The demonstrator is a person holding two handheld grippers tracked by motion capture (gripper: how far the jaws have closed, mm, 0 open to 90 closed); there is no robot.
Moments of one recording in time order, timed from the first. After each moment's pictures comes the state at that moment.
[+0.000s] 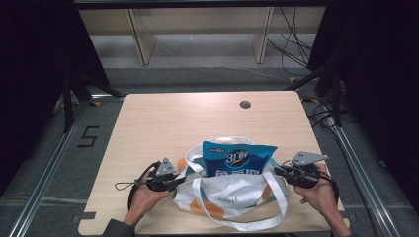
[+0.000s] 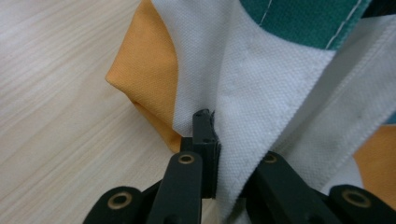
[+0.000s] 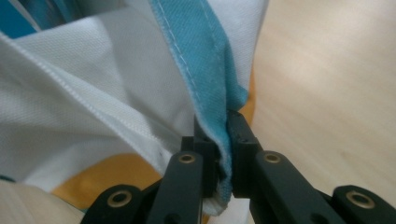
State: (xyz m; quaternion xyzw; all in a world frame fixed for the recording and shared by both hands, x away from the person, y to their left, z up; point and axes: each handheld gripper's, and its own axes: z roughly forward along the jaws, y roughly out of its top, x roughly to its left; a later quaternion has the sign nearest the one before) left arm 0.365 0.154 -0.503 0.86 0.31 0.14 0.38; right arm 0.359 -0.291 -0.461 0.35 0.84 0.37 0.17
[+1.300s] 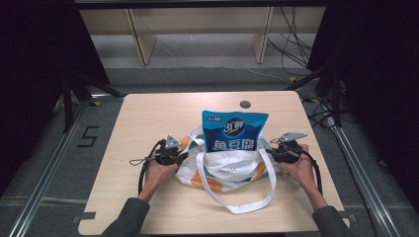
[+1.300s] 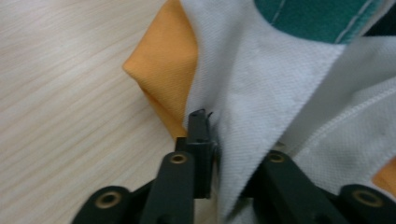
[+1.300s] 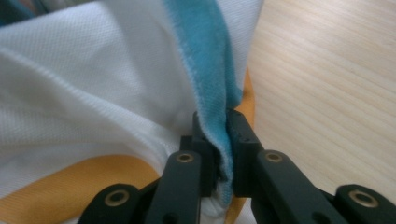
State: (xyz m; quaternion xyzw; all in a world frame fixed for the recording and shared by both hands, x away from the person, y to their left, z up) left arm 0.445 0.146 -0.510 0.83 0.38 0.17 0.37; right arm 0.449 -0.281 -0.496 0.40 0.83 0.35 0.16
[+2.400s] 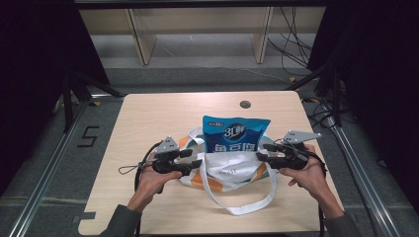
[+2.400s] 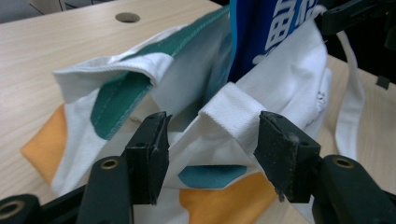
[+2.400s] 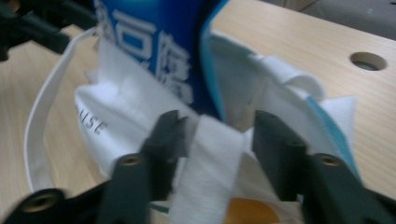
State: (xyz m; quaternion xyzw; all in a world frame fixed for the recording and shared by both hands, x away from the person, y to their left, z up) left arm 0.389 0.124 -0.446 0.79 0.32 0.10 0.51; right arm 0.394 -0.258 -0.419 0.32 0.82 0.46 0.13
